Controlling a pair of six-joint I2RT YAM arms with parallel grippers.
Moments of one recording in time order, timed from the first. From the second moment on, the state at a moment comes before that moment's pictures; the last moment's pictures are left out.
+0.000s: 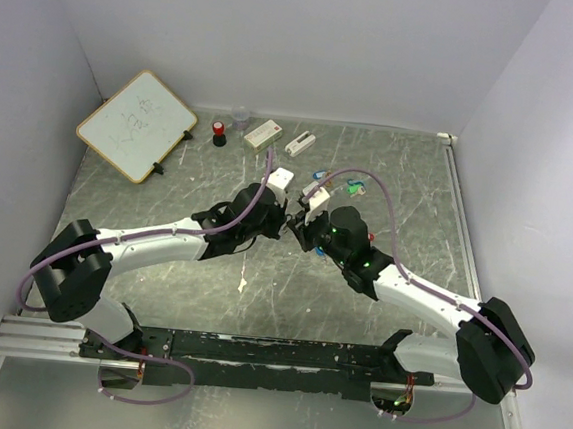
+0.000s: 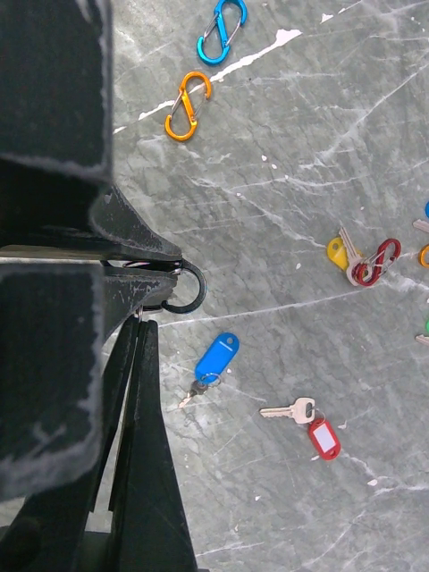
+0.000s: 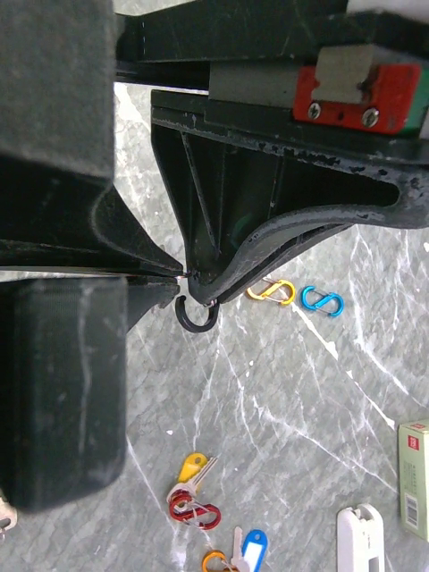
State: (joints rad) left arm -0.91 1.52 0.96 0.08 -0.24 -0.31; right arm 0.74 1.21 0.59 0.32 -0.08 -0.04
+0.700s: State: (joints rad) left arm -0.90 1.52 0.96 0.07 -0.23 -0.31; right arm 0.74 1.21 0.59 0.32 -0.03 -0.04
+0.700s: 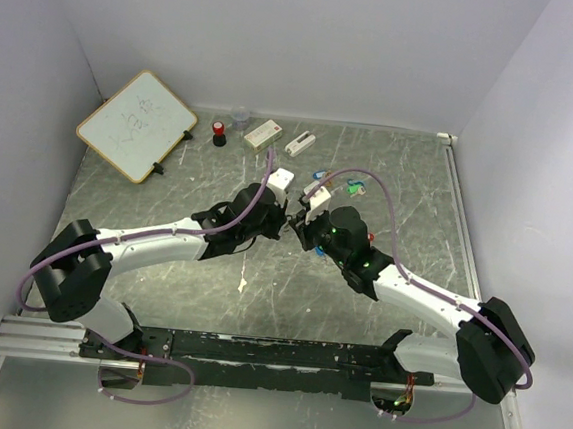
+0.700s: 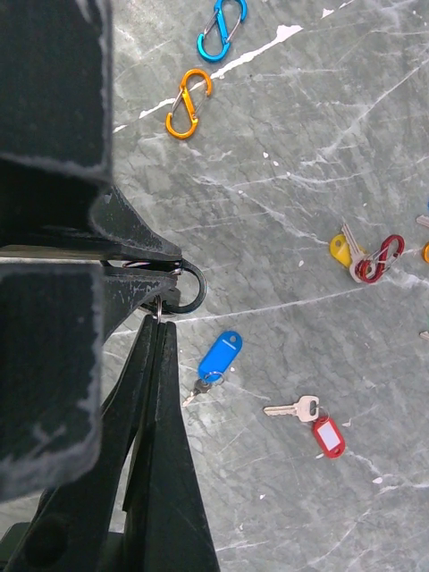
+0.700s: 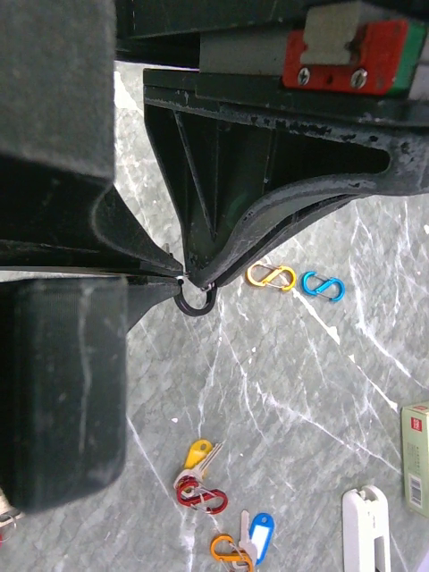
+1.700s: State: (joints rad) left arm -0.90 1.50 0.96 0.06 -0.22 -0.30; right arm 0.74 1.21 0.59 0.32 -0.03 -0.04
